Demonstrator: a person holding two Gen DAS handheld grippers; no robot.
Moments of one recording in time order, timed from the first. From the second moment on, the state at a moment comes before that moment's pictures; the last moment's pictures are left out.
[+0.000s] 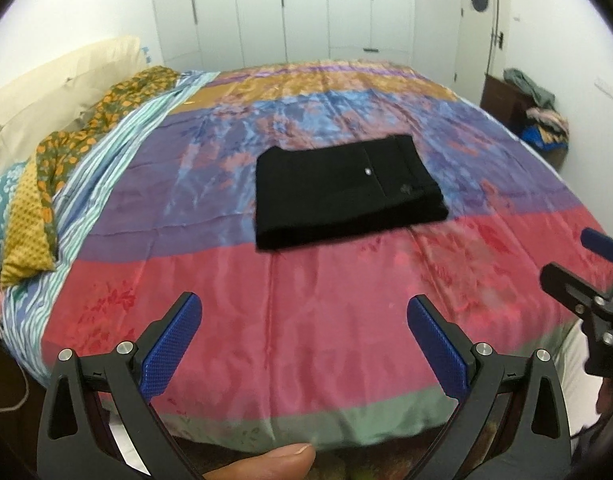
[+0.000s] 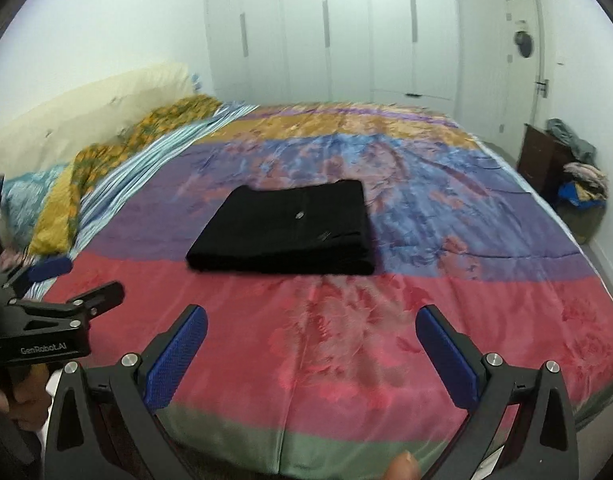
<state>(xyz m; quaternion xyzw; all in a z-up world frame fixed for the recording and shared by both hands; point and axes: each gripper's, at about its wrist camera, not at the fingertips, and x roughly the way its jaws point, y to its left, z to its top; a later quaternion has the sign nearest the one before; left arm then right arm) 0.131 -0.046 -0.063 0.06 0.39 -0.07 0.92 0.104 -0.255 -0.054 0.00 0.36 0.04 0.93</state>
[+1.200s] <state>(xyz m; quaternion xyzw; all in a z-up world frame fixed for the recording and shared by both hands) 0.132 -0.033 -0.049 0.04 0.42 -0.04 0.91 0.109 -0.236 -0.034 -0.02 0.41 -0.03 0.91</state>
